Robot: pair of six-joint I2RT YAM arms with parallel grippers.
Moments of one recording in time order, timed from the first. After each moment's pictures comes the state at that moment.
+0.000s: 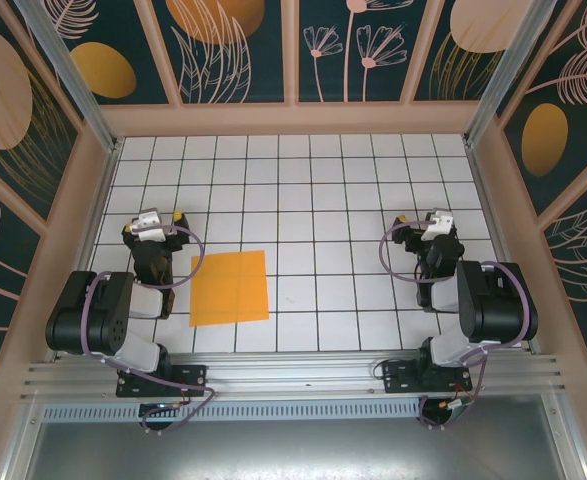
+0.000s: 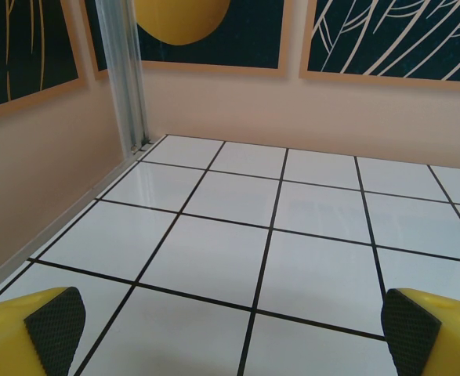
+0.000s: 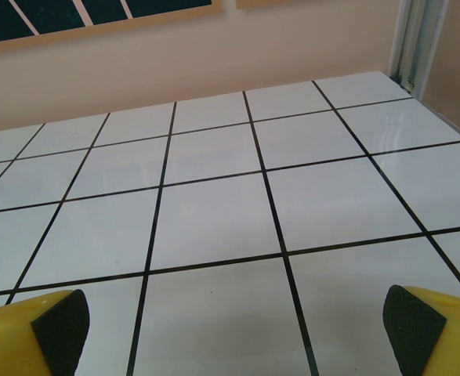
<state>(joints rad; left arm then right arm) -0.04 1.52 0.21 1.22 -0.26 -0.07 -0.04 1.54 0.22 1.12 -0.04 0.12</state>
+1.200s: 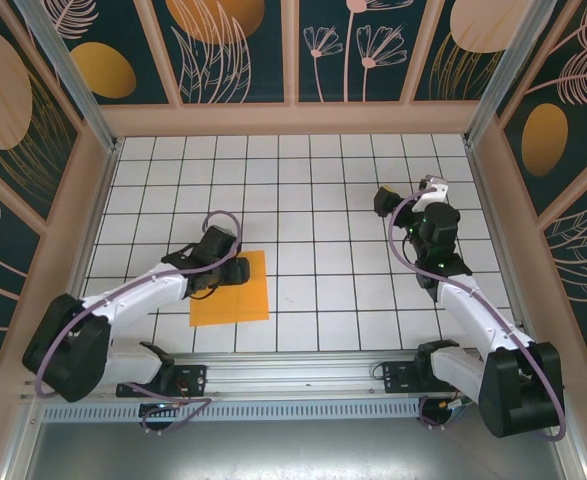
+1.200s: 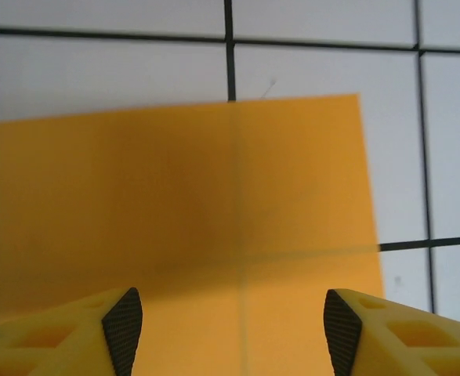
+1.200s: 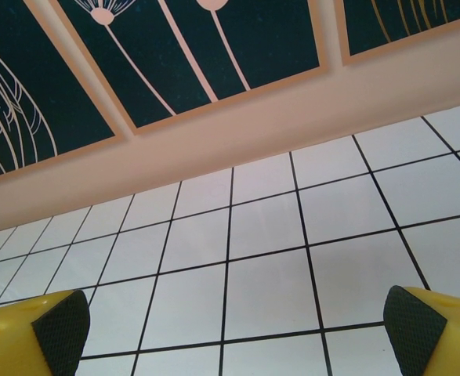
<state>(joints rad) -0.58 1.33 0.66 -0.41 -0.09 -0.58 0.20 1.05 0.54 0.32 0.03 0.36</state>
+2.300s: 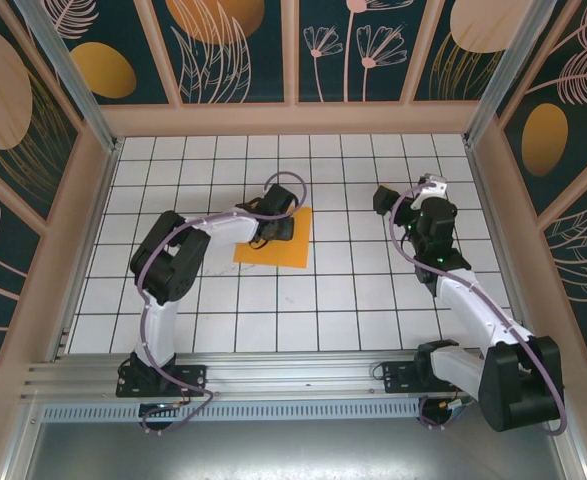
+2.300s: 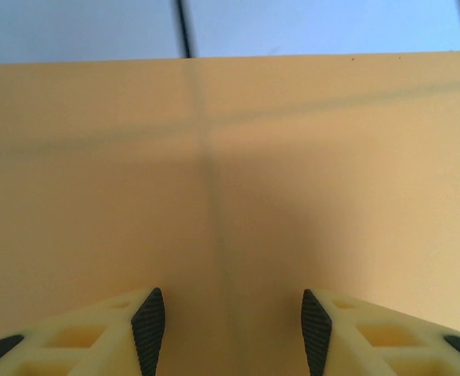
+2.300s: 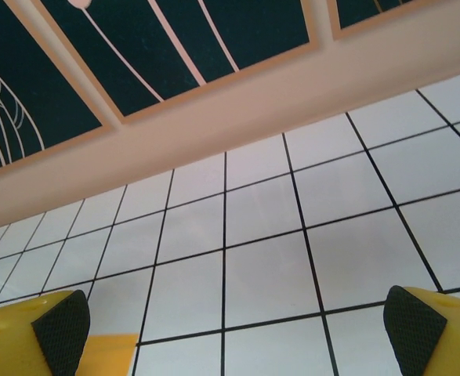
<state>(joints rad) -0.64 2.07 1.34 -0.29 -0.15 -0.46 0.20 1.09 0.59 0.24 0.05 0.41</state>
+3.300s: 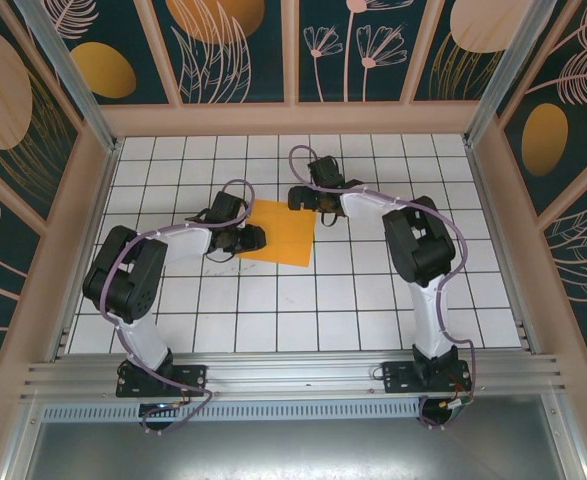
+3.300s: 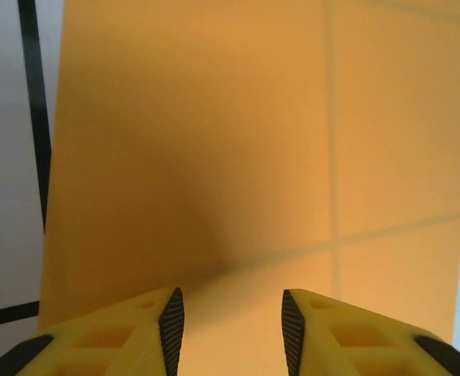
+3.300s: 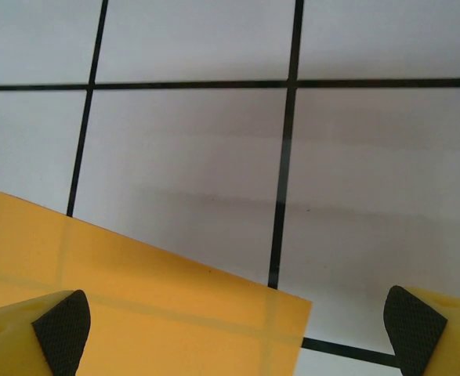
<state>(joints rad) -0.42 1.80 0.94 -0.15 0.27 -0.55 0.53 2.13 1.50 -0.27 0.01 0.43</state>
